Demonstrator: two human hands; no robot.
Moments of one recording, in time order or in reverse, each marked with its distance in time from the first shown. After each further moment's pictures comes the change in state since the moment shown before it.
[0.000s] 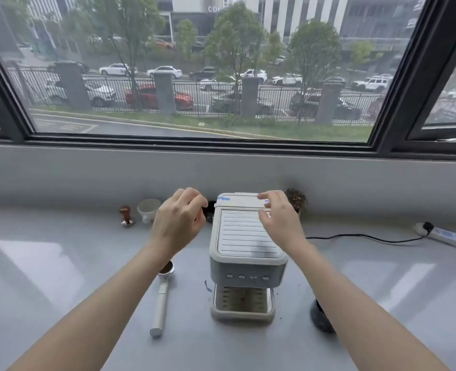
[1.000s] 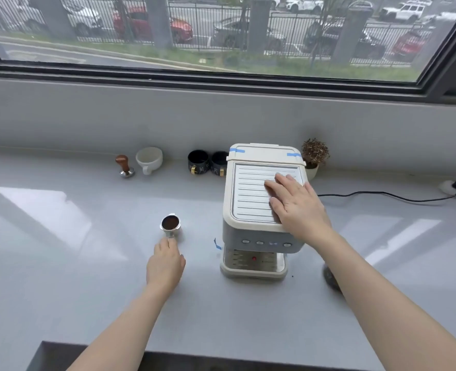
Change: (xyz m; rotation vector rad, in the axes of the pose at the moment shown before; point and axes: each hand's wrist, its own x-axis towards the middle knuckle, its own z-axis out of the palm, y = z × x) left_hand -0.216 -0.037 0.129 0.103 -0.730 -0.643; right_hand -0.021 0.052 0.046 -0.428 -0.371 0.030
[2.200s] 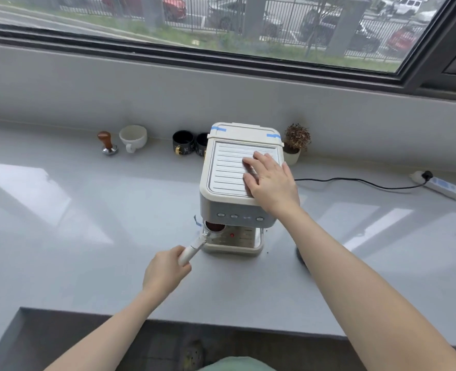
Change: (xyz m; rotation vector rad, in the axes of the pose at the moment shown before) left_hand -0.078 0.054 -0.020 -0.395 -0.199 -0.109; right_hand -0.004 -0.009 -0.002 0.075 0.052 0.070
